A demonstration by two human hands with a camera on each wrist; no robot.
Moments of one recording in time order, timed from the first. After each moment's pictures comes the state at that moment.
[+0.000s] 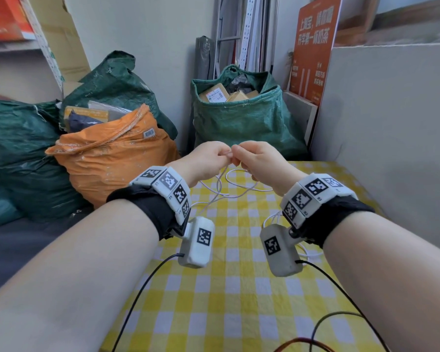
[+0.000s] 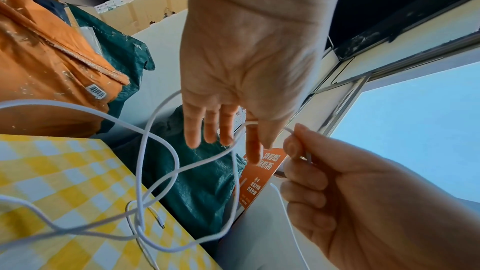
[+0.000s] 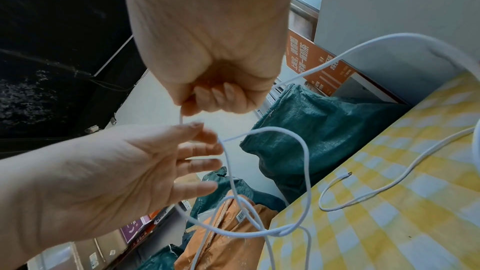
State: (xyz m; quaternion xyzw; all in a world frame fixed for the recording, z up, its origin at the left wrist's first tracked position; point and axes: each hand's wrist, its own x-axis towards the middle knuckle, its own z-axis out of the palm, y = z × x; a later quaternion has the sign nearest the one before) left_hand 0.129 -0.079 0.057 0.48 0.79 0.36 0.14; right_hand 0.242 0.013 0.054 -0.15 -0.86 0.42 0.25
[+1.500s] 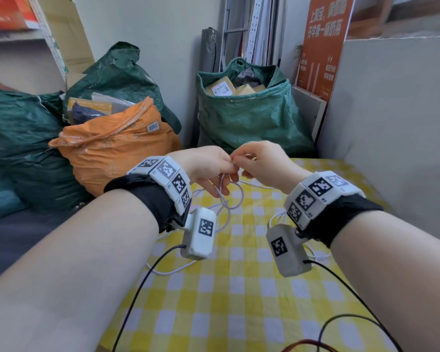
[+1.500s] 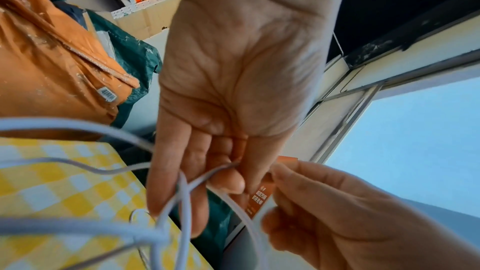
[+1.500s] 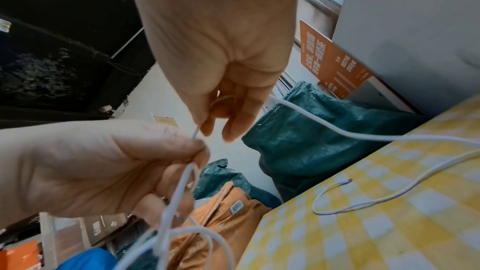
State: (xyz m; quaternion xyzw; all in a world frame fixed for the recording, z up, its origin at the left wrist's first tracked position) left_hand 0.129 -0.088 0.060 0.41 0.81 0.29 0.31; right_hand 0.230 0.018 0.043 -0.16 -0.90 0.33 0.22
